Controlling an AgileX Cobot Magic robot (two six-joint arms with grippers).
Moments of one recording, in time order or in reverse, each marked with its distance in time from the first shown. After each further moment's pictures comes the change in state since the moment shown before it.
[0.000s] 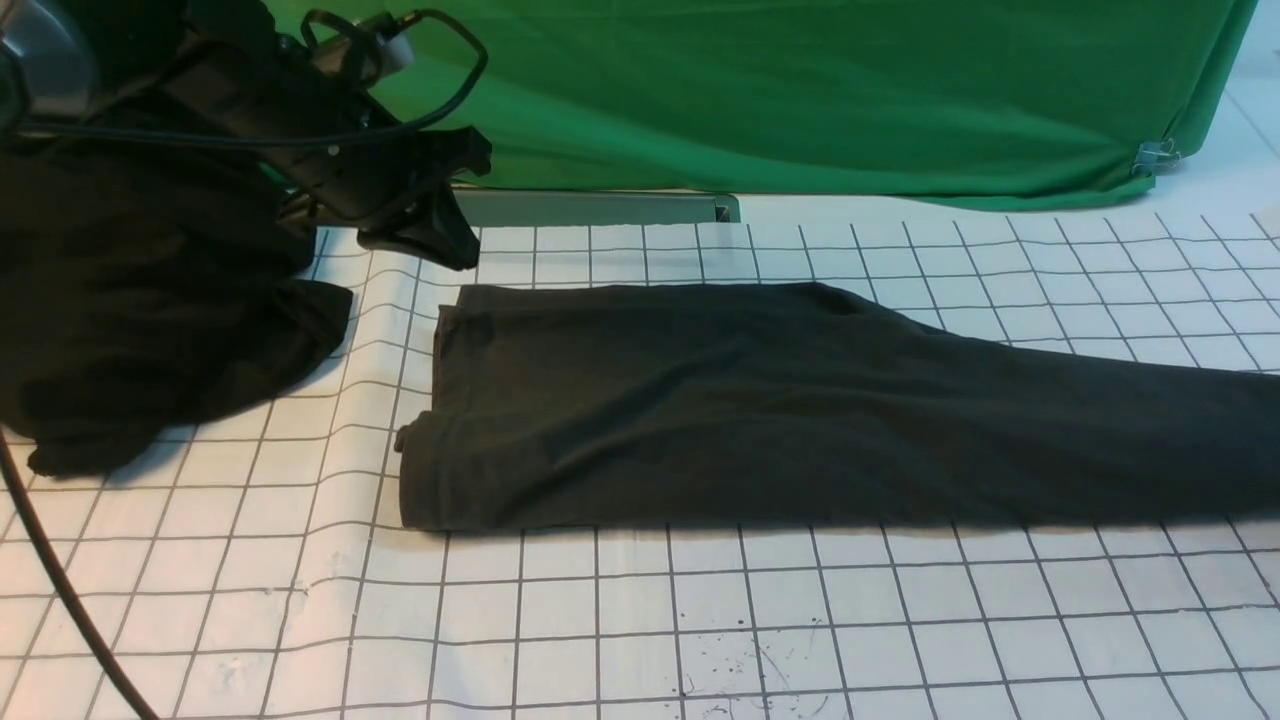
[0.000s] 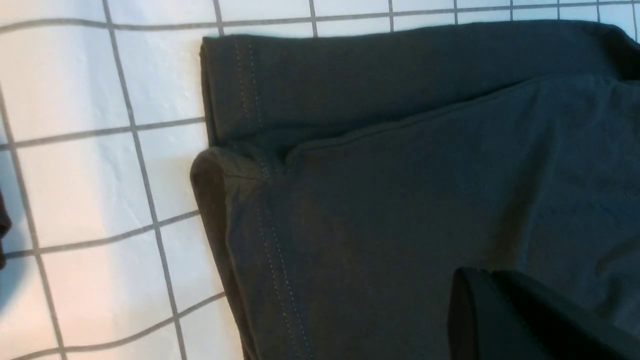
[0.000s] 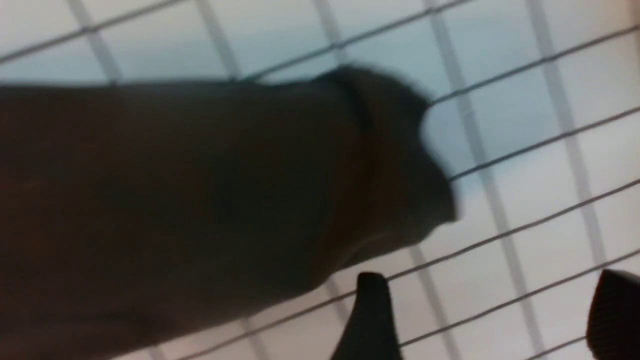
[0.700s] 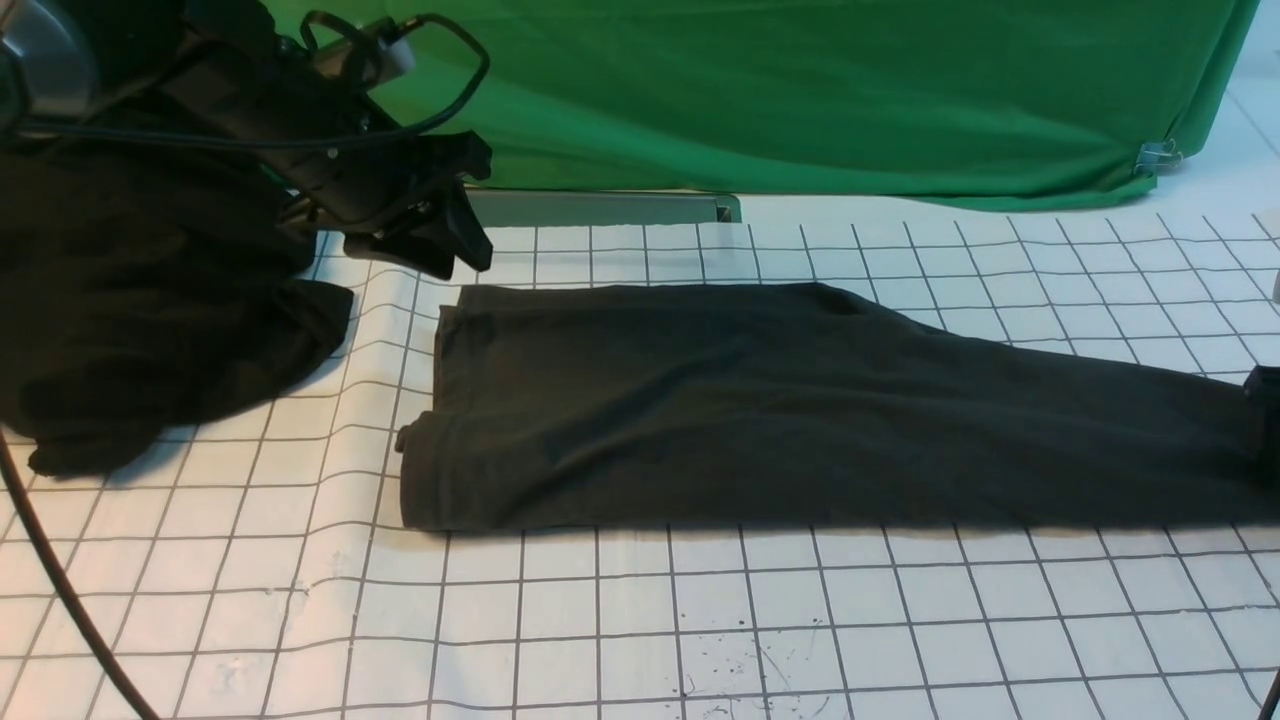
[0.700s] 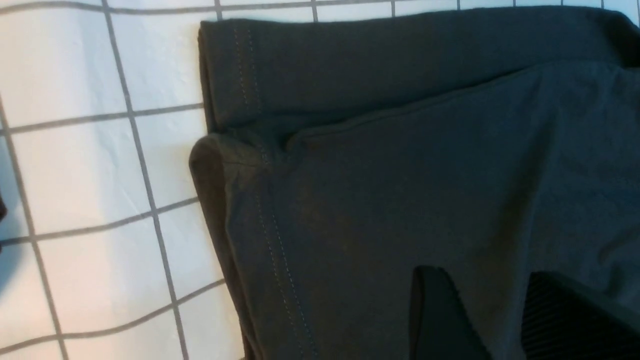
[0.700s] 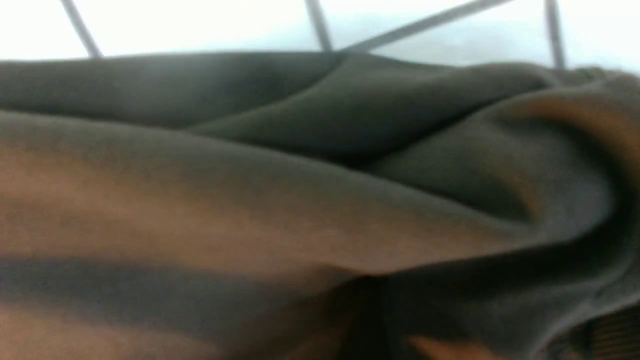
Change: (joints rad) right arm -0.014 0.208 0.049 0.073 -0.125 -0.045; left arm 0.000 0.000 0.000 0.000 0.028 0.001
